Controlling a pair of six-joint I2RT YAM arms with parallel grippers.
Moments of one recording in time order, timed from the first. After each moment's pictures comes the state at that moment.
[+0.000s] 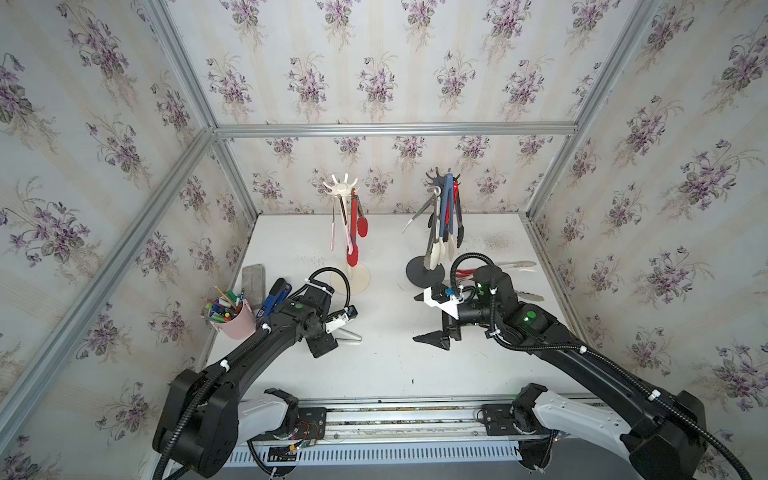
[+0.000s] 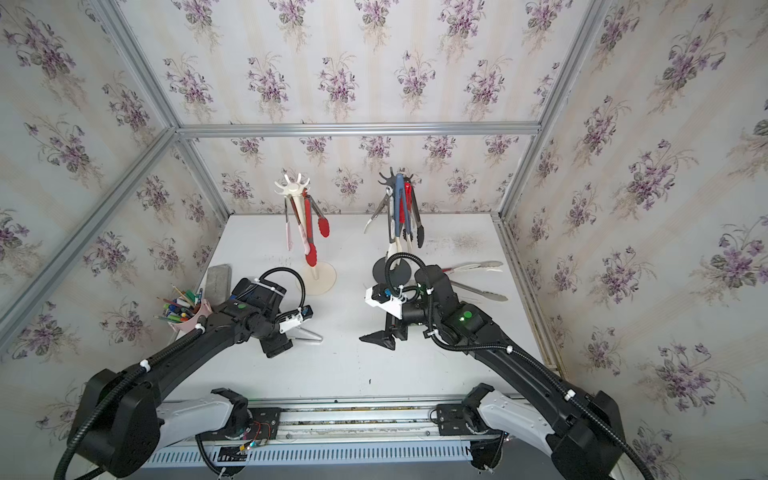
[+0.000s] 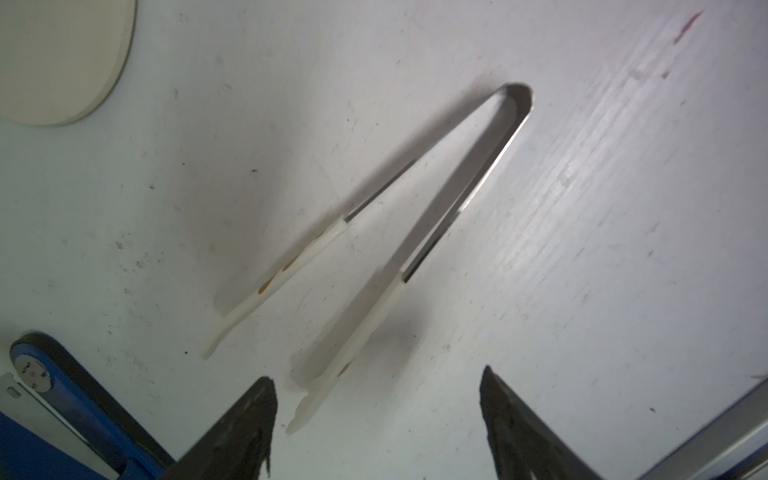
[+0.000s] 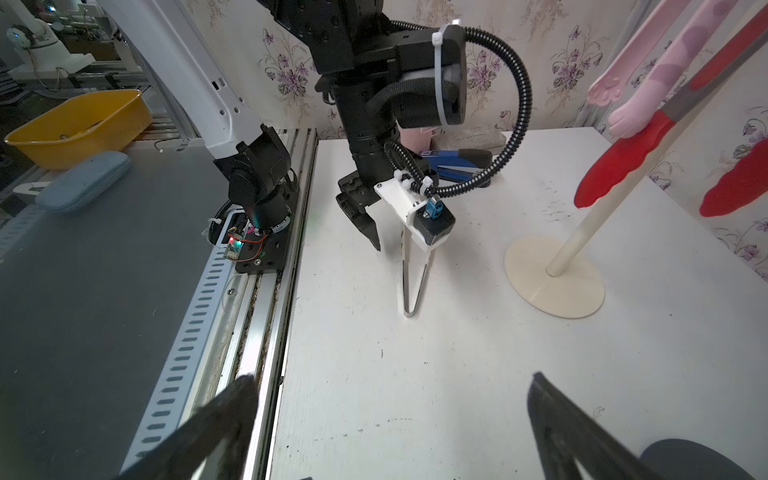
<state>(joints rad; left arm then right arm) -0.35 1.22 0.71 -0.82 -0.03 0.76 0.67 1.03 0.80 -0.30 -0.77 -0.40</state>
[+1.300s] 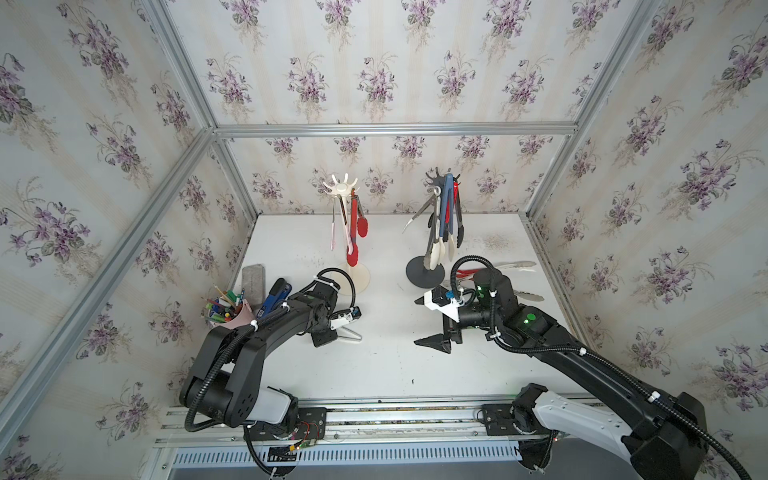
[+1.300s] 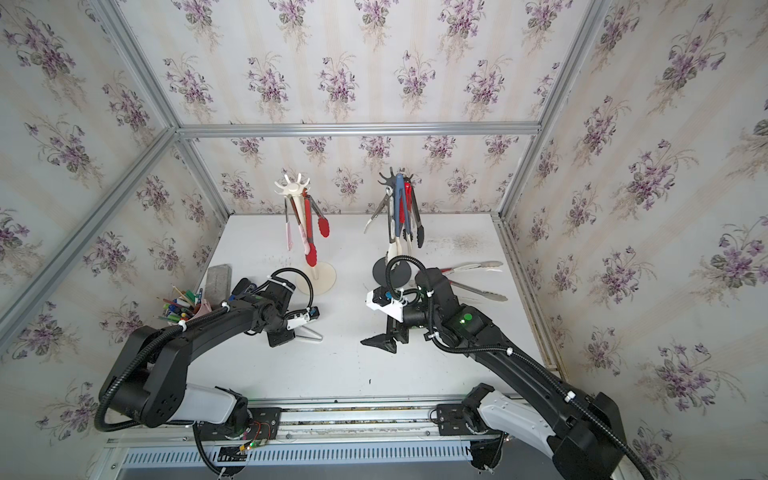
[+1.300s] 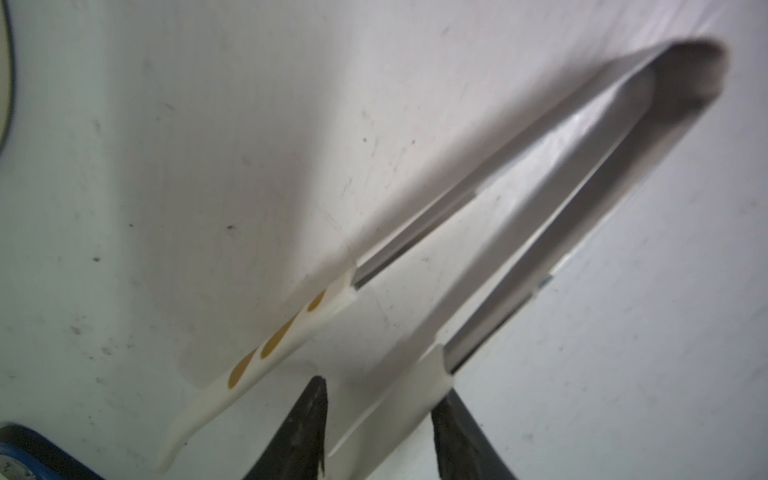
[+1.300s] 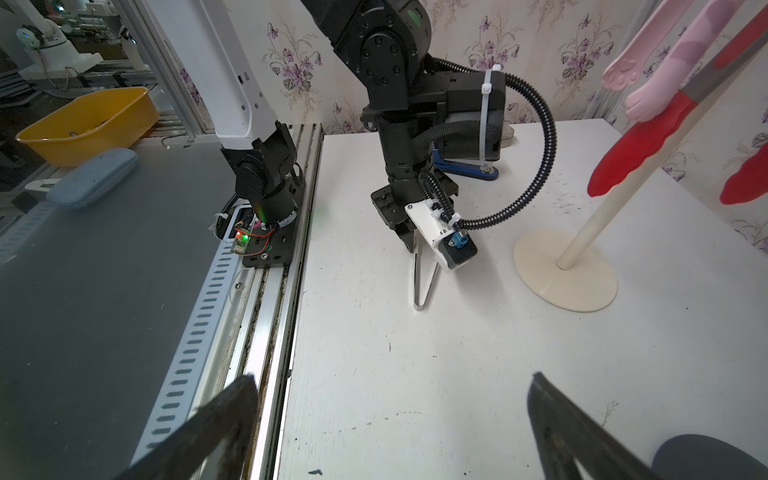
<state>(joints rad) -0.33 1.44 0.72 -0.66 -0.06 0.87 0.67 1.02 0.77 -0.30 -0.78 -0.40</state>
